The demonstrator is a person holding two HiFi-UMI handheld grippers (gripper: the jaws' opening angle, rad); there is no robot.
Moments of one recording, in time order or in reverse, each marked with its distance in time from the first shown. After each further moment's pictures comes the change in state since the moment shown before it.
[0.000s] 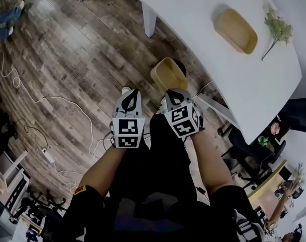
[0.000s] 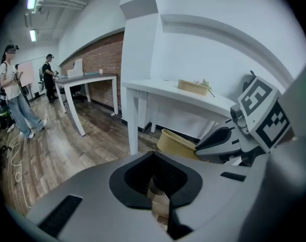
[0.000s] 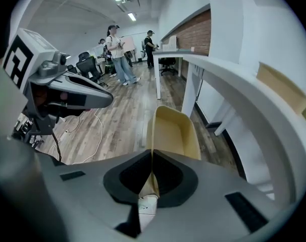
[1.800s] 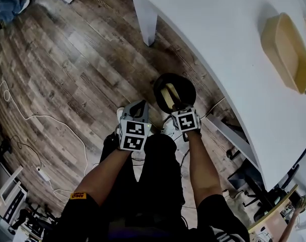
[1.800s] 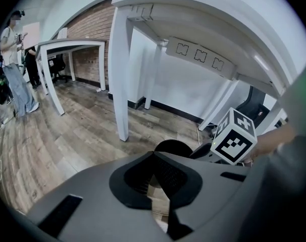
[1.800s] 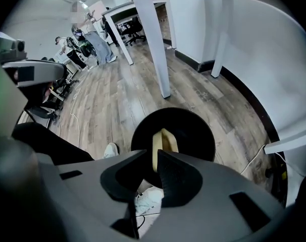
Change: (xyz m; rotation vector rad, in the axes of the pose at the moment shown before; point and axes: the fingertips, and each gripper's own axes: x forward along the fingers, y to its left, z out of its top) left arm 0.243 0.011 -0.145 0.036 0.186 -0.113; right arm 0.286 -0.086 -0.197 0.367 0.249 0.013
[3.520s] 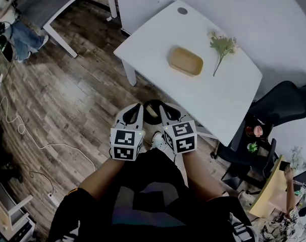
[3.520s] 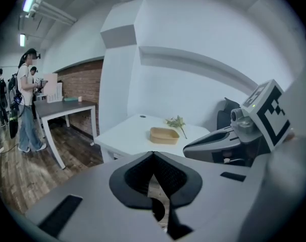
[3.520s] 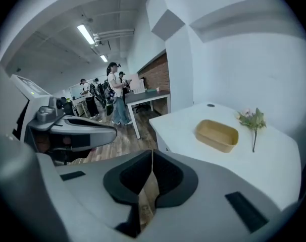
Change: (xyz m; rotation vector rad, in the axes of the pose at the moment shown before) left arm -0.383 -0.122 0.263 0.096 -0.420 -0.074; right arm -0.548 0.126 0.144 -0.017 -0.663 -0.109
